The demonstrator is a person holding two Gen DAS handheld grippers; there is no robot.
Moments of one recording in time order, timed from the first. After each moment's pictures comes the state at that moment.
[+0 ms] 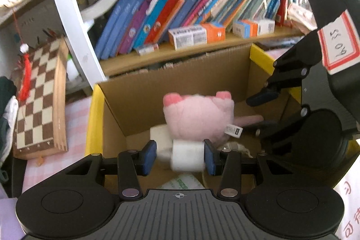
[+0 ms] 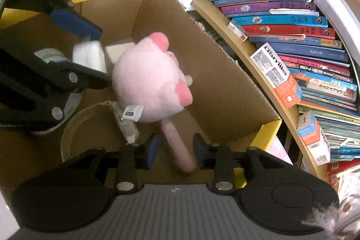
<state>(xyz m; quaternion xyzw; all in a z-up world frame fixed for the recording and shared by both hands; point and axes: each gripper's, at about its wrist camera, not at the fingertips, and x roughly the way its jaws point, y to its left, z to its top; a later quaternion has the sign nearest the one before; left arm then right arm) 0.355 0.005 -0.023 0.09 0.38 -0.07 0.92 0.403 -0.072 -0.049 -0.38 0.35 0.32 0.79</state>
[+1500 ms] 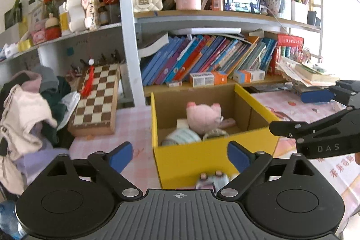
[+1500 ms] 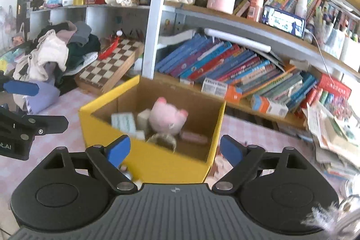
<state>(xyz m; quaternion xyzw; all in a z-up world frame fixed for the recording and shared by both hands) 0.150 0.039 0.037 0.04 0.25 -0.02 0.97 0.188 -0.140 0.025 -0.13 0.22 0.21 0.94</state>
